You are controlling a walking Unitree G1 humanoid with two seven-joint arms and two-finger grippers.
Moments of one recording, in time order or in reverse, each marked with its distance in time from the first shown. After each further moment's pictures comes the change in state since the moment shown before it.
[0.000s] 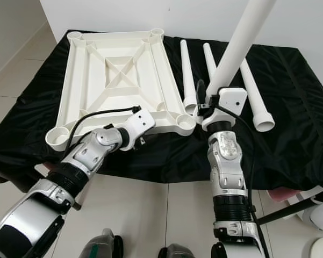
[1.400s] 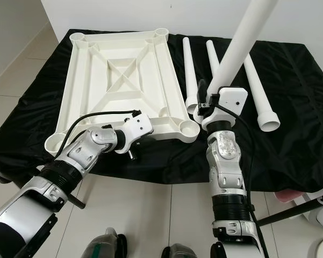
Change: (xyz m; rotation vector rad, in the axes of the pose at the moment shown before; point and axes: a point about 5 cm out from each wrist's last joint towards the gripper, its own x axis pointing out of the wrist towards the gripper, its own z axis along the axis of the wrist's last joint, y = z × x) left arm -0.011 -0.006 0.000 0.057 -0.046 -0.149; right arm 0.001 0.003 0.000 0.005 0.001 0.000
